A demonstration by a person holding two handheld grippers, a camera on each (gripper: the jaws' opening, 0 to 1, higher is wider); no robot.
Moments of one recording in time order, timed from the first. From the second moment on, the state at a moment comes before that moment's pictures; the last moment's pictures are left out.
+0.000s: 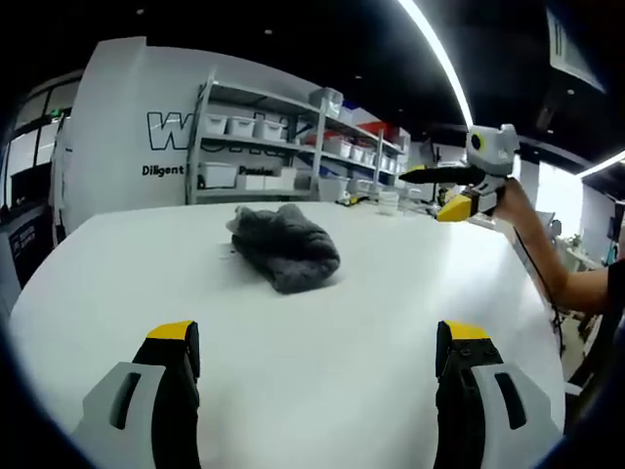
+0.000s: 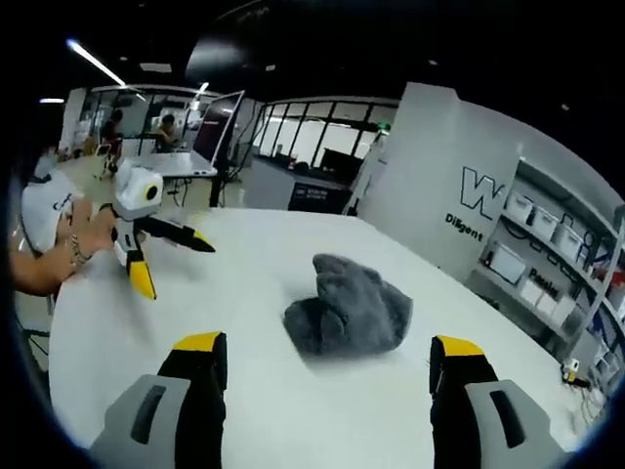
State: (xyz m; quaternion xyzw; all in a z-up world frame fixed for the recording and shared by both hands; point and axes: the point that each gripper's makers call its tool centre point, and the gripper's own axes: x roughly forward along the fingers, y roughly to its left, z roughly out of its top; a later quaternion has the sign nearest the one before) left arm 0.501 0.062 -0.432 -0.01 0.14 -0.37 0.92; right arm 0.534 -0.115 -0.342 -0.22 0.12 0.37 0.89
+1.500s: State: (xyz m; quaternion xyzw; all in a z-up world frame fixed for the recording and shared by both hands) left arm 0.502 0.072 -0.432 -0.02 0.15 -0.36 0.92; right arm 0.651 -0.039 -0.457 -0.42 0.13 0.31 0.84
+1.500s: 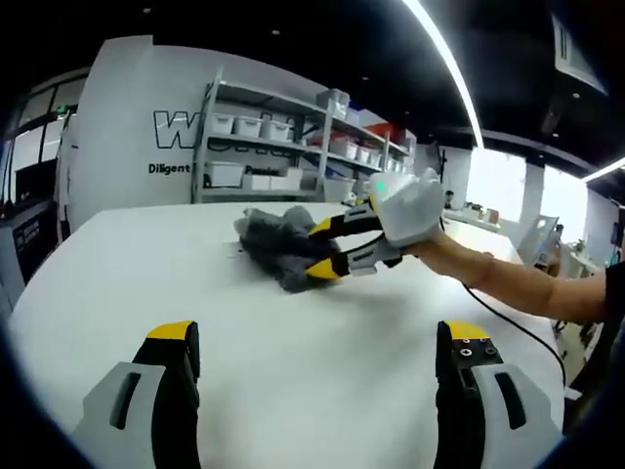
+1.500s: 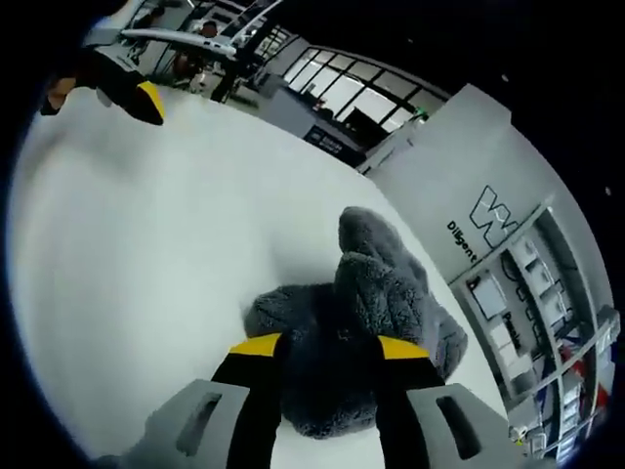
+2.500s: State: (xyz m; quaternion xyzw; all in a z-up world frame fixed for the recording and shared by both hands) left arm 0.502 0.072 -0.439 -0.01 0.17 -0.36 0.92; right arm 0.640 -0.040 -0.457 -0.37 0.15 0.34 0.85
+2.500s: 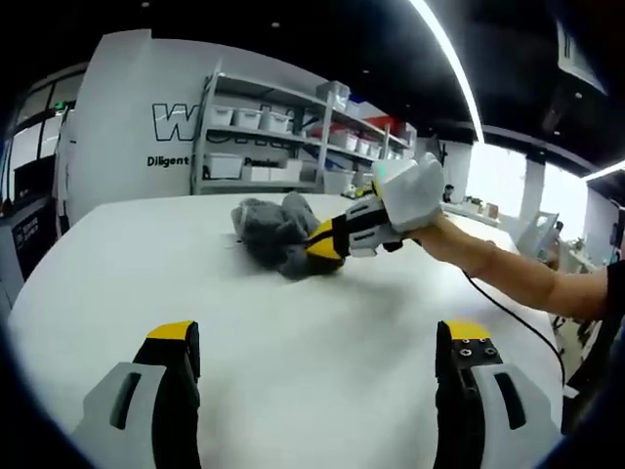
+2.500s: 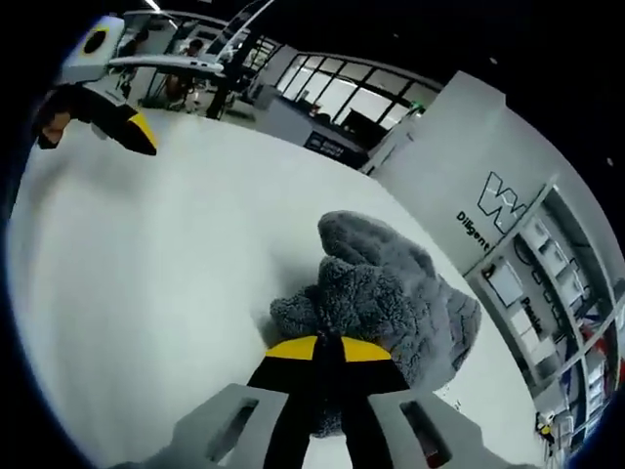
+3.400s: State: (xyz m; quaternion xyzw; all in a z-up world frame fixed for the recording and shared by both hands) left arm 0.498 0.069 -0.442 0.00 0.17 -0.37 0.91; right arm 0.563 -0.061 -0.455 -0.33 0.18 0.39 0.84
